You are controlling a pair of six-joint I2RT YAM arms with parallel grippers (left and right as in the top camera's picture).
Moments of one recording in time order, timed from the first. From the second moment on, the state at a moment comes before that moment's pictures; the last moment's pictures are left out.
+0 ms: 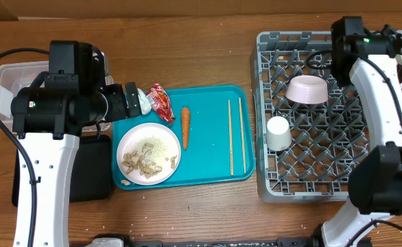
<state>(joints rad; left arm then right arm) -0.05 1.40 1.64 -1.34 0.07 -0.26 -0.03 1.89 1.71 -1.24 1.11 0.67</state>
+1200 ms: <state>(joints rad) -0.05 1.40 1.64 -1.34 0.07 -0.26 0.25 2.02 1.85 -1.53 1.03 0.74</state>
